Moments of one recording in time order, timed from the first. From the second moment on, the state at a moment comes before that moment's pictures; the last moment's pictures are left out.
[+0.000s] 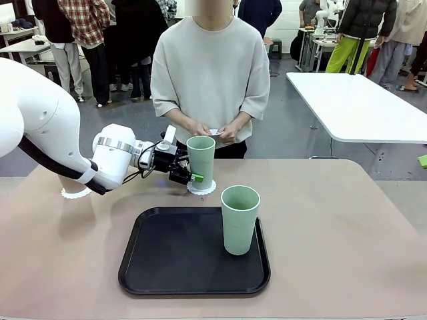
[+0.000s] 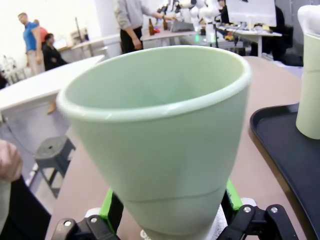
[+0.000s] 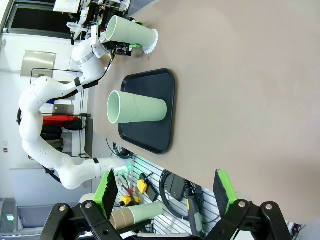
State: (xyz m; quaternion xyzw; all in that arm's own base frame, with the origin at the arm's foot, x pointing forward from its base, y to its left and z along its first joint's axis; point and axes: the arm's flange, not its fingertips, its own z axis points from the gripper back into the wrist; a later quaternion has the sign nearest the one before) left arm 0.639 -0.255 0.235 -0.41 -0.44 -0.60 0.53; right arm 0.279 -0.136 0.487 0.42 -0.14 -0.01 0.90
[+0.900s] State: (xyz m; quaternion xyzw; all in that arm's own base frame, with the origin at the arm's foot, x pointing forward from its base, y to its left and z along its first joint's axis) left arm 0.650 -0.228 0.264 -0.29 -0.38 -0.69 0.55; right arm 0.279 -0.136 0.487 0.42 -0.14 -0.01 0.90
